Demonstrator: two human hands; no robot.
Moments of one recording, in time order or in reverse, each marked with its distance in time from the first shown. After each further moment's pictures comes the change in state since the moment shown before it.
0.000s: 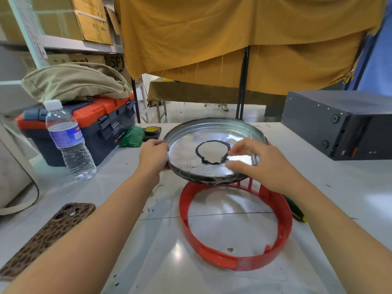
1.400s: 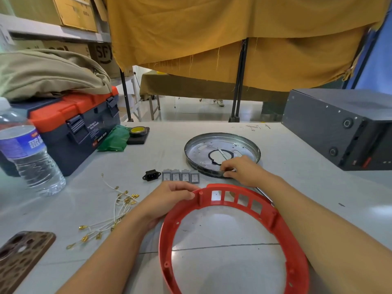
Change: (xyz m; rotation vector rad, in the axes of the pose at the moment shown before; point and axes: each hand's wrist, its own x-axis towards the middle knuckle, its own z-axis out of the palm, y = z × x) left_hand 0.009 -0.060 0.033 -0.009 -0.723 -0.137; right_hand 0.118 0.120 0.051 -0.318 -0.317 0.011
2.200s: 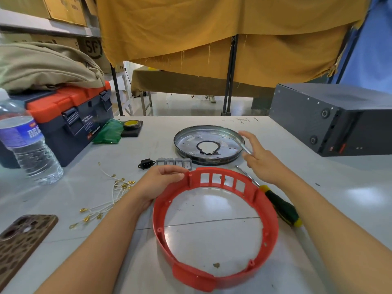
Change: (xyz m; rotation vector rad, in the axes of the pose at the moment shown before) left_hand -0.010 0.003 0.002 0.024 0.151 0.043; right_hand -0.083 -0.008 -0.023 0.282 0.253 0.200
